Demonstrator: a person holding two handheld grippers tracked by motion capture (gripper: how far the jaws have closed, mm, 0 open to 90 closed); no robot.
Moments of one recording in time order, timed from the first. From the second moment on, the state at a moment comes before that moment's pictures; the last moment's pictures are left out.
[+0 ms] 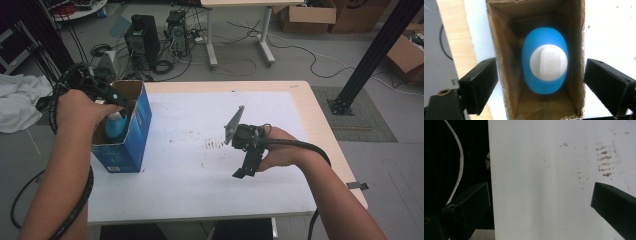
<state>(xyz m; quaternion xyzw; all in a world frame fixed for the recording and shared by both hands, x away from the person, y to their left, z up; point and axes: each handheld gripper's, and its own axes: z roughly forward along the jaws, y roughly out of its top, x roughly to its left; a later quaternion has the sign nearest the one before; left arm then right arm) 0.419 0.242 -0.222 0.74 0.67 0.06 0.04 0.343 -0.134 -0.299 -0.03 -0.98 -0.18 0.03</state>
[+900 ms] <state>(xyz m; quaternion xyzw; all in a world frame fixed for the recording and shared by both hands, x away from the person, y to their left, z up) 0.413 0.192 -0.189 0.84 0.54 0.05 0.07 0.343 -0.141 -0.297 -0.04 -0.98 -0.18 0.03</state>
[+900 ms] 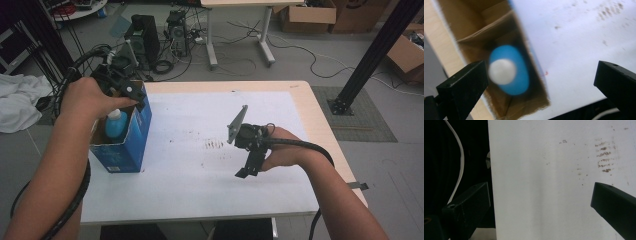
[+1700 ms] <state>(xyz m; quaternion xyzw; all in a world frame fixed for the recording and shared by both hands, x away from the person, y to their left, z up) 0.366 0.097 -0.201 0.98 0.17 -0.02 0.04 0.345 -0.149 -0.280 -0.06 -0.99 -0.15 0.02</state>
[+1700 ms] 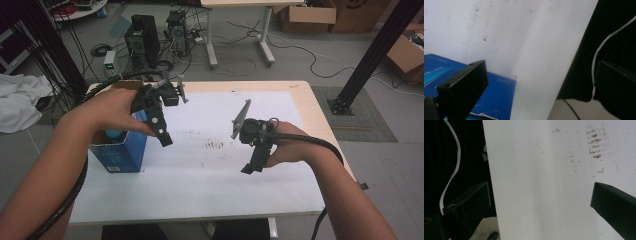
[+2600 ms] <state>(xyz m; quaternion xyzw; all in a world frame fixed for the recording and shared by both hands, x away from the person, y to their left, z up) 0.369 0.073 -0.208 0.99 0.09 -0.05 0.05 0.360 -0.160 -0.270 -0.07 -0.99 -0.14 0.02</state>
